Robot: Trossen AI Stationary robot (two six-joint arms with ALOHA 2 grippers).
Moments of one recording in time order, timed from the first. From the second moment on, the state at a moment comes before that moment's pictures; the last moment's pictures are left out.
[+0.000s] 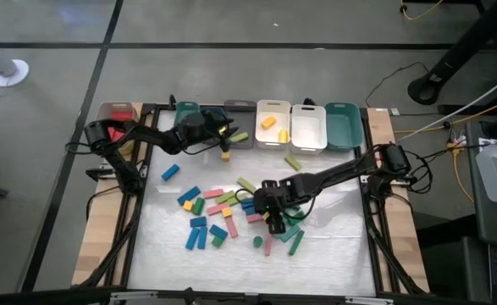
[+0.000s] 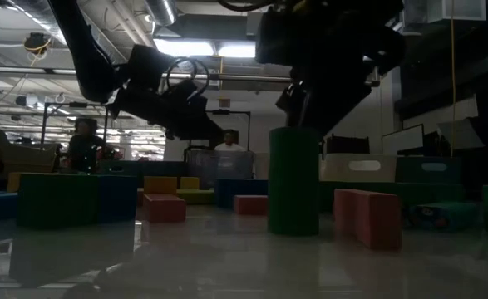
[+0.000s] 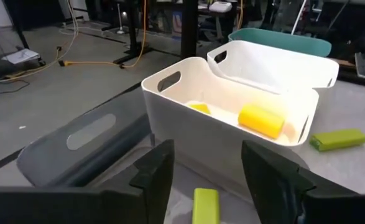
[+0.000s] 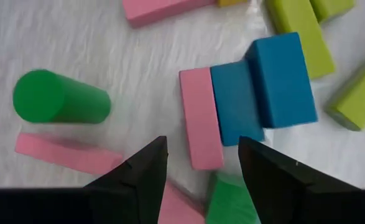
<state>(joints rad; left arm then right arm) 0.53 1.64 0.56 0.85 -0.02 -0.03 0.22 1.85 1.27 -0.50 -0.06 0.11</state>
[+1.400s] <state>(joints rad) 0.40 1.64 0.56 0.85 -0.02 0.03 0.22 1.90 1.05 -0.18 -0.02 0.20</state>
